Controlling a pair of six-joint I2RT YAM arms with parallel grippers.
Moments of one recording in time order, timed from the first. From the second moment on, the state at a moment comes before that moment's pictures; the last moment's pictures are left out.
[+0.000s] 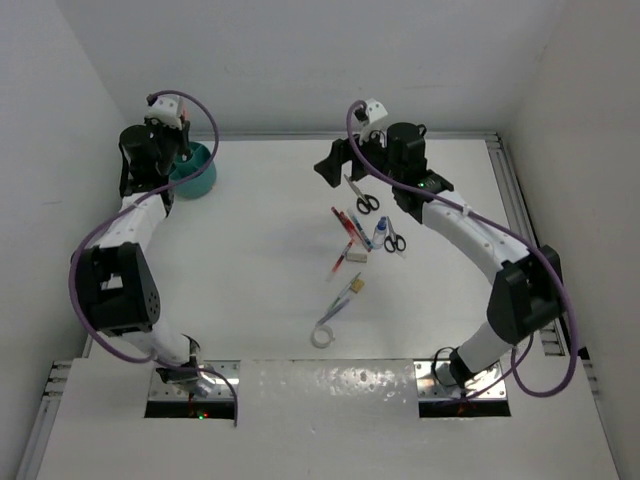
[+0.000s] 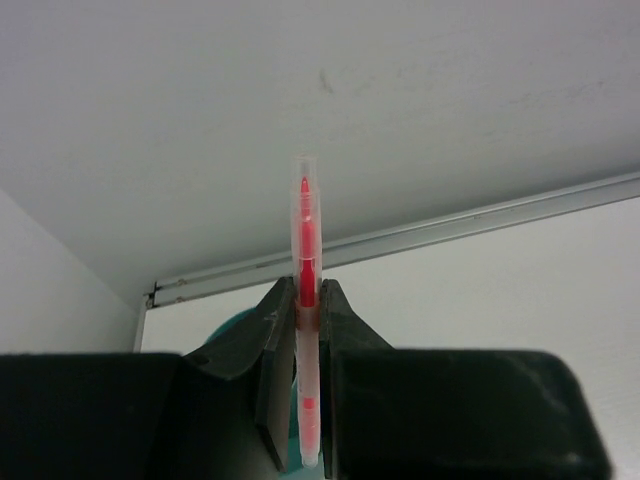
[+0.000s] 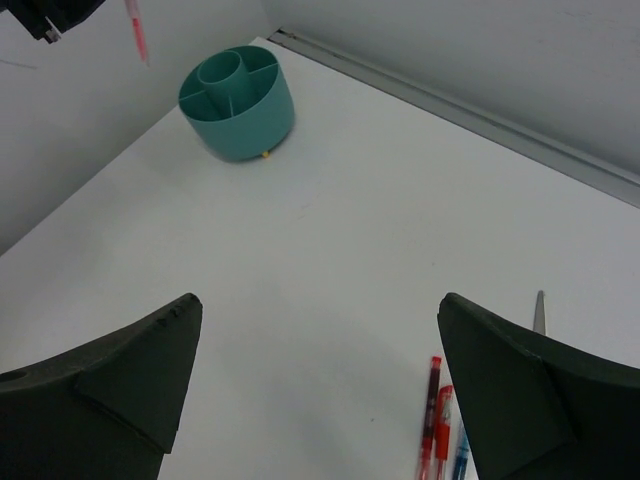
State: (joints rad) left arm 0.17 1.56 1.14 0.42 0.28 0.16; right arm 0.47 1.57 1.25 0.12 -0.32 0.14
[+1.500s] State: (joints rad) left arm 0.26 2.07 1.30 1.01 0.66 0.01; right arm 0.40 2.00 1.68 -0.03 -0.30 0.14
